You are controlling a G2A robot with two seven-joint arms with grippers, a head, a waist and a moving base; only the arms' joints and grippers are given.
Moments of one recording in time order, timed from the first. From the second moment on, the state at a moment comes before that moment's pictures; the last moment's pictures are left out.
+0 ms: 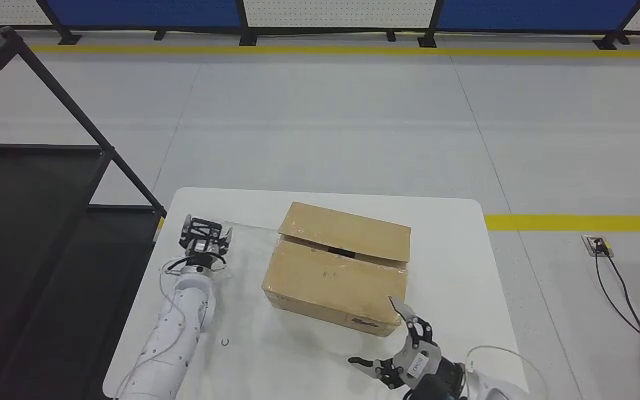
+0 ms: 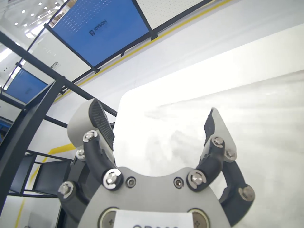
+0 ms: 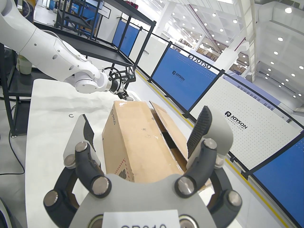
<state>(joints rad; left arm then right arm) 0.71 -1.32 -1.31 -0.70 1.65 0.20 0.29 -1.50 -1.11 1.30 -1.97 -1.84 -0.39 -0.54</state>
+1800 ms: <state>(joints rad) 1.10 -1.25 -1.30 -1.13 1.82 -0.17 0.56 -1.43 -1.11 1.37 -1.92 -1.46 -0.57 -0.27</state>
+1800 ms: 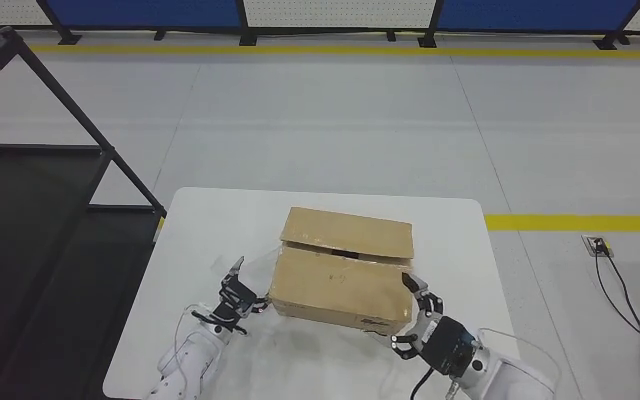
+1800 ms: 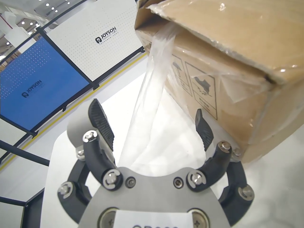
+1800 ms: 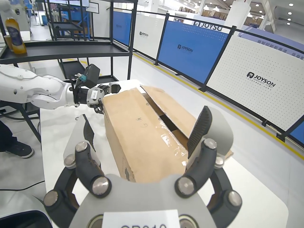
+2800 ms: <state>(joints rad) 1.22 -1.22 -1.47 -1.26 1.64 -0.11 0.62 -1.15 -1.09 1.45 -1.61 -0.64 -0.72 0.44</state>
